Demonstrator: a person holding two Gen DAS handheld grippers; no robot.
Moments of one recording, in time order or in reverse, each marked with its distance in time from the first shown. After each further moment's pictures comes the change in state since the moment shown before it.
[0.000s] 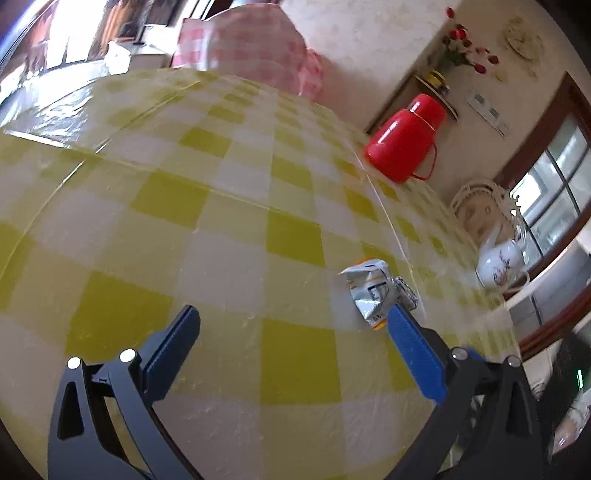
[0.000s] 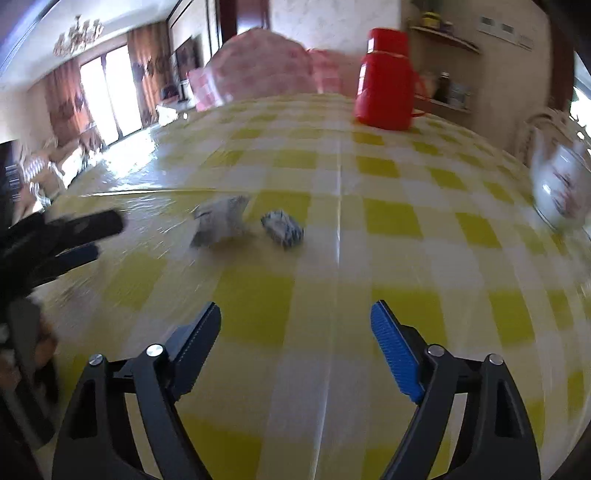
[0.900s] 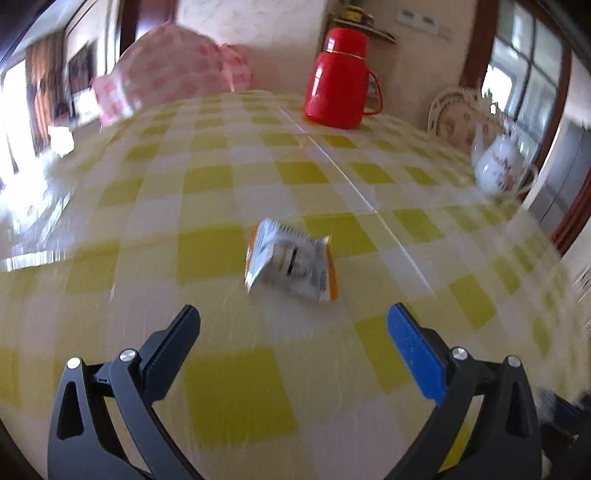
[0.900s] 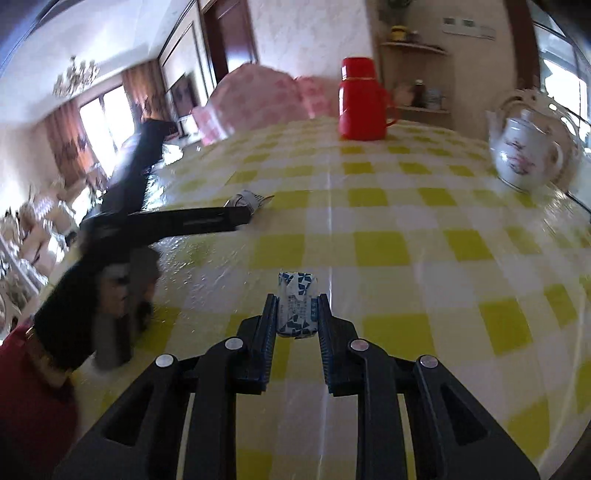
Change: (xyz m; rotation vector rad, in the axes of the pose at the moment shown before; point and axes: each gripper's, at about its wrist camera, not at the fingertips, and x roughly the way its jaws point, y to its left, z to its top) left arm 0.044 -0.083 -0.006 0.449 0.062 0.091; right arm -0.123 0.003 -0.086 0.150 -0.140 0.057
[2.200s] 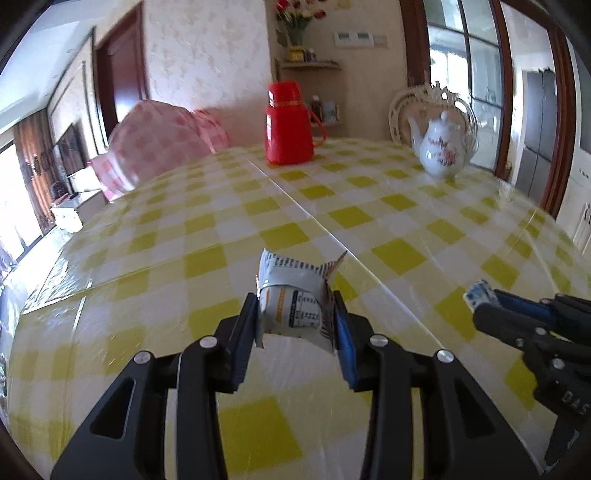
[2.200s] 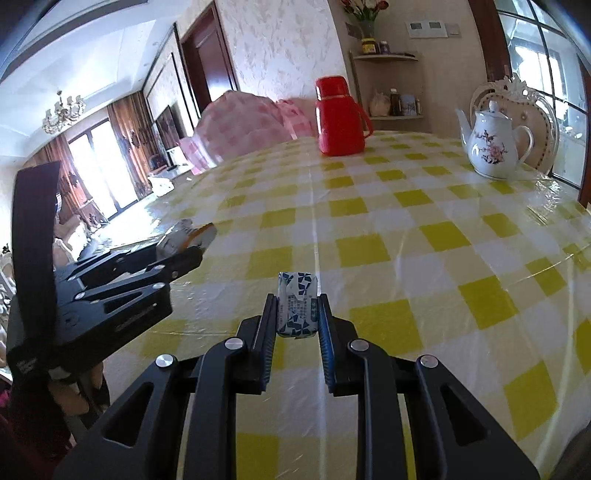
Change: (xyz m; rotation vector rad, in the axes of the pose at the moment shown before) left arm -0.123 -0.062 -0.076 0.174 -0.203 0.045; right arm -0.025 -0.005 -0.013 0.079 -0.096 -0.019
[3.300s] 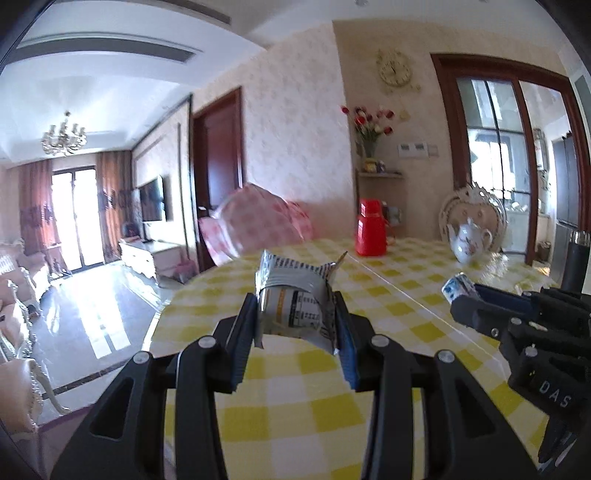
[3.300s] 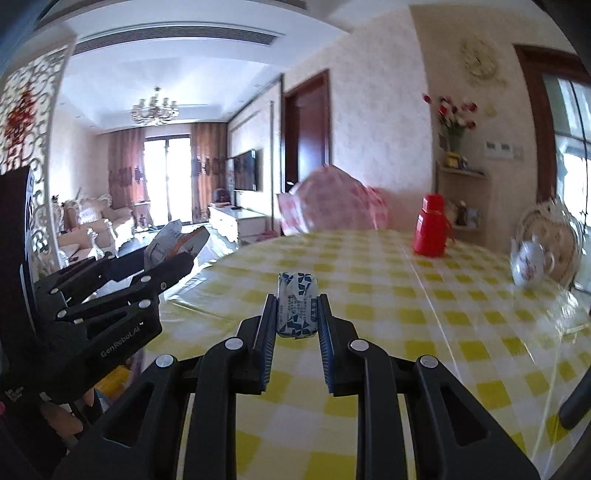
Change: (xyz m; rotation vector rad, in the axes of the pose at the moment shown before) left arm -0.317 0.102 -0.122 -0.115 -0.400 0.240; right arm -0.180 0.236 -0.071 -0.311 -0.302 0.143
